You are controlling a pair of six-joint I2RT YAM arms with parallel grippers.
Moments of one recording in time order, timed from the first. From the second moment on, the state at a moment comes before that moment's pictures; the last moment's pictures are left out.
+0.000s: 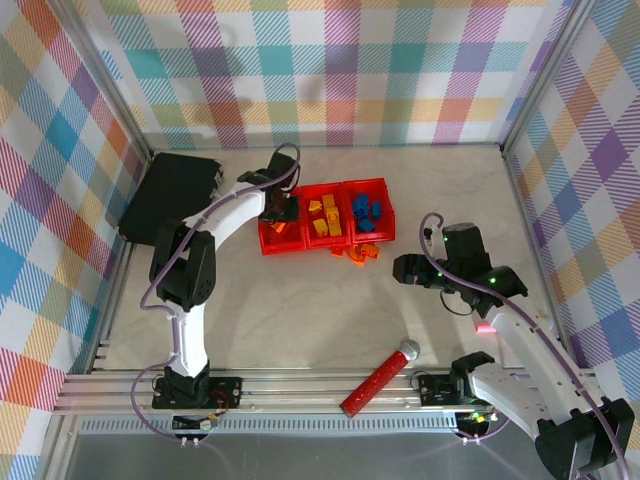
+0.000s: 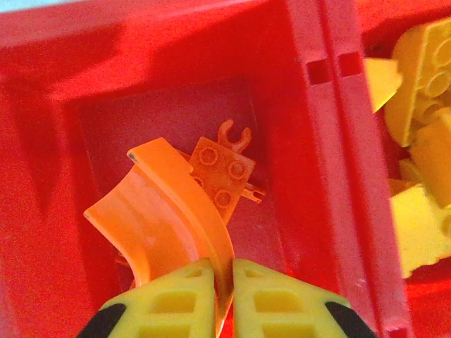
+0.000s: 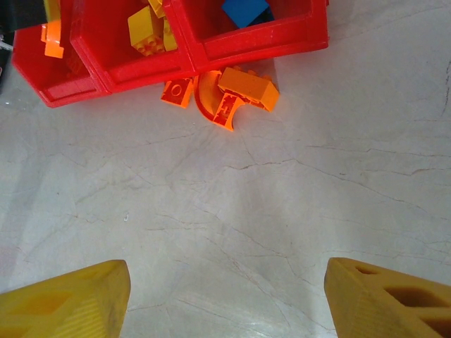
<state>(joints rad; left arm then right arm) -0.42 2.02 1.64 -0.76 -0.09 -0.34 0.35 0.88 0.79 -0.75 -0.24 0.40</state>
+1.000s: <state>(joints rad) -0.57 1.53 1.39 -0.59 -0.01 -0.29 0.35 0.92 0.79 -0.74 -0.24 0.41</state>
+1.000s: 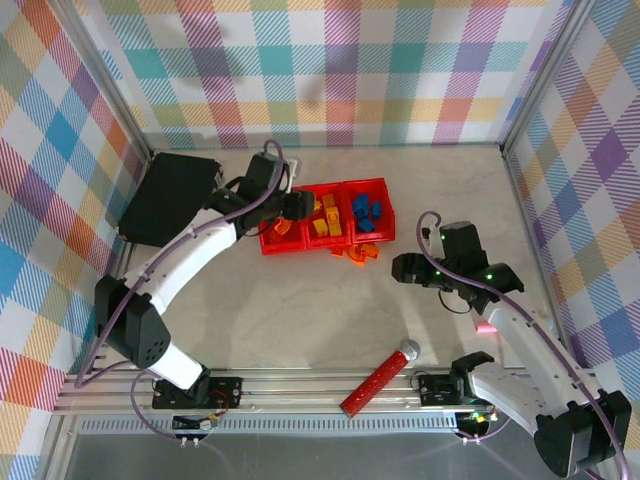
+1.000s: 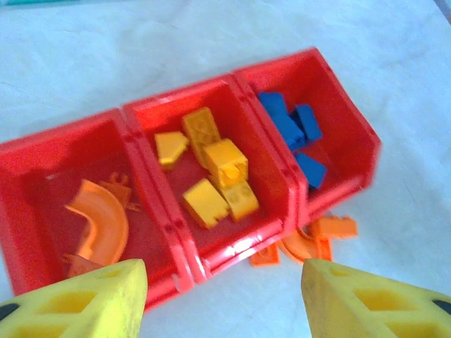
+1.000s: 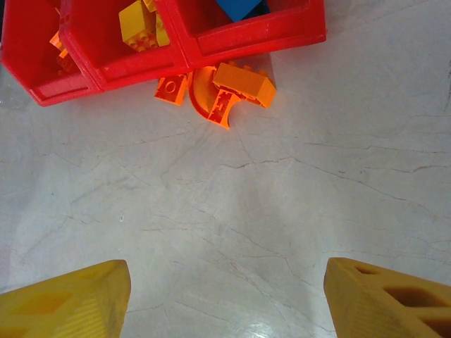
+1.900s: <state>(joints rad) -0.69 1.12 0.94 -0.56 -0.08 -0.40 0.35 1.56 1.08 -0.60 -0.29 0.19</state>
